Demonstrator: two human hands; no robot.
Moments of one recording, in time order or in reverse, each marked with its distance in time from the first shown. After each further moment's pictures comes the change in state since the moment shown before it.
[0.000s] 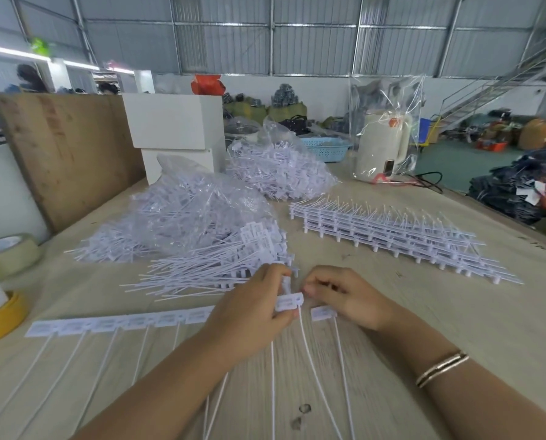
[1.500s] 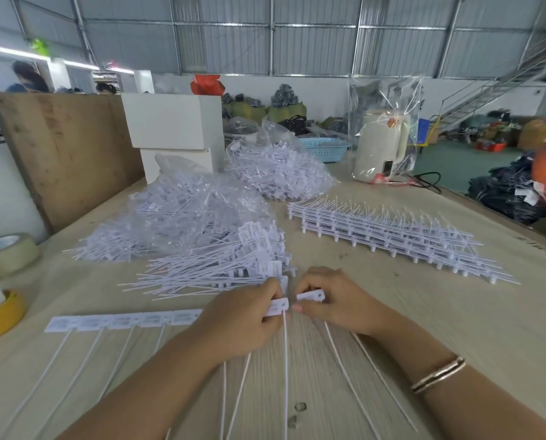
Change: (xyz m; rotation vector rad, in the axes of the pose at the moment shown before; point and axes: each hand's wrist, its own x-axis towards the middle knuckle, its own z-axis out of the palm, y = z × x) left_hand -0.004 -0.009 -0.001 0.084 -0.148 0.010; right_hand 0.002 0.009 0.007 -0.238 0.012 -0.149
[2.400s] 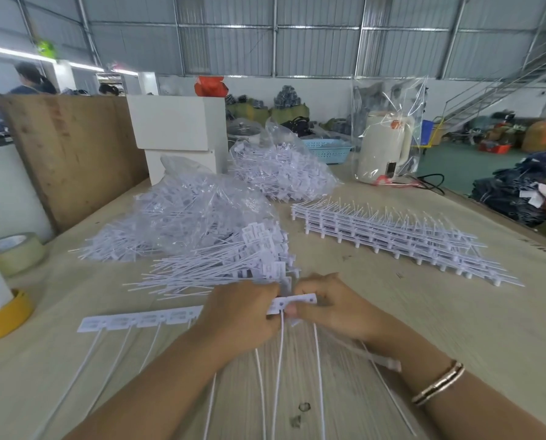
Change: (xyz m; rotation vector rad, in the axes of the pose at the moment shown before) left_hand 0.002 0.004 -0.008 0.233 0.038 -0.094; right_hand 0.001 -0.021 0.007 0.300 -0.050 0.100
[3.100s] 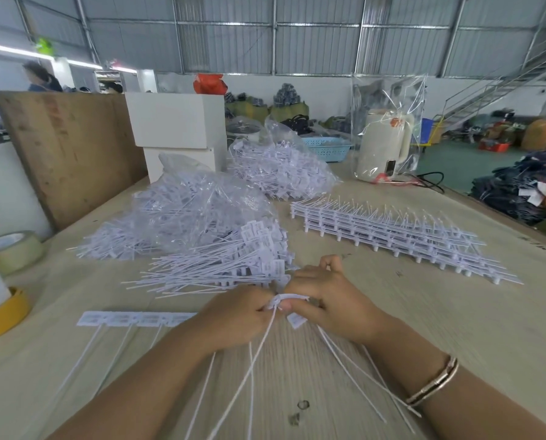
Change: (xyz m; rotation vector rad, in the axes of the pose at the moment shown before) left_hand 0.005 -0.012 0.008 -0.468 -0.216 0.041; right_hand 0.001 -0.008 0.001 -0.577 0.121 -0.333
